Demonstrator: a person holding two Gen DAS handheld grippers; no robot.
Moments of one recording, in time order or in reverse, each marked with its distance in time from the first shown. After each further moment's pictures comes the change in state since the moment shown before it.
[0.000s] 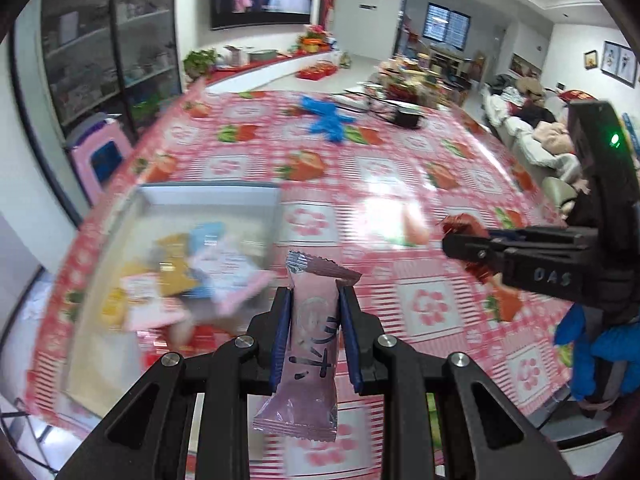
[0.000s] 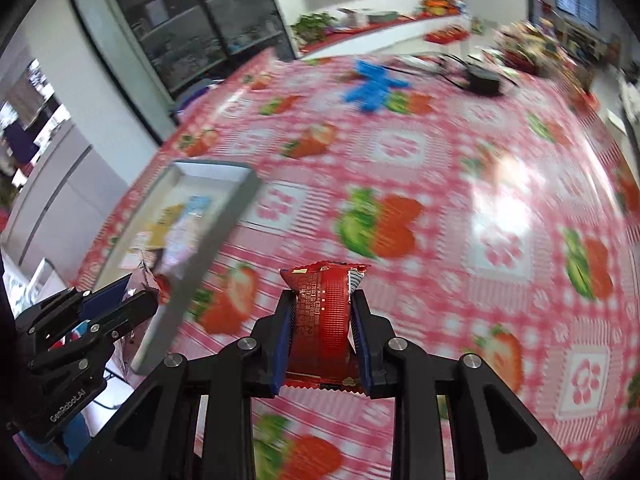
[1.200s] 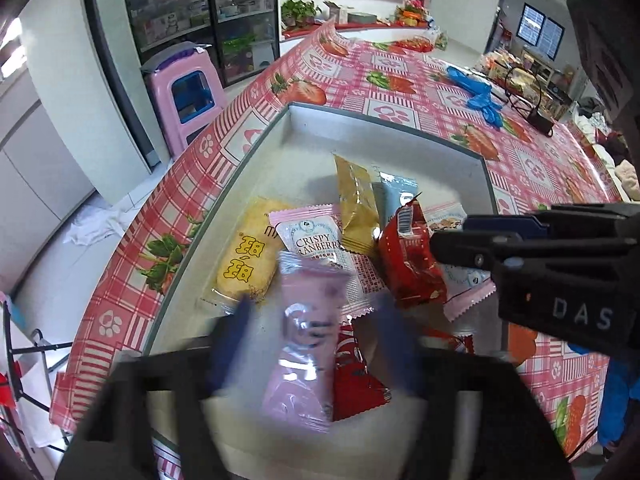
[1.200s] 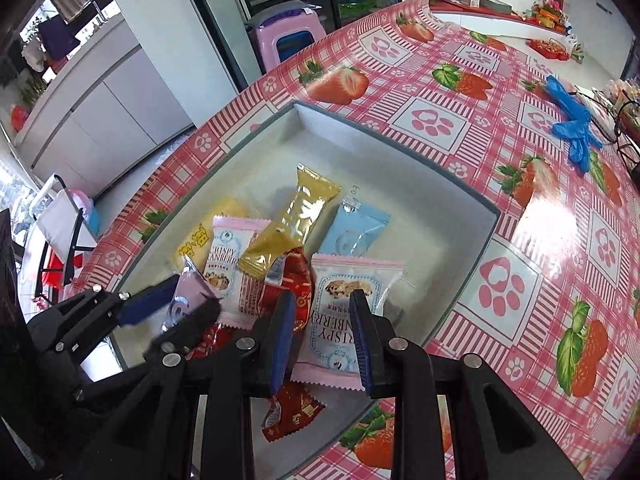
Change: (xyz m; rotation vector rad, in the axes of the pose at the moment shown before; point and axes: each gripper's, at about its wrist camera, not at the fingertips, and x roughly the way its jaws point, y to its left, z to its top) left arm 0.057 0.130 -0.025 -0.220 0.128 0.204; right arm 0.139 0.161 0.054 -0.258 0.233 0.071
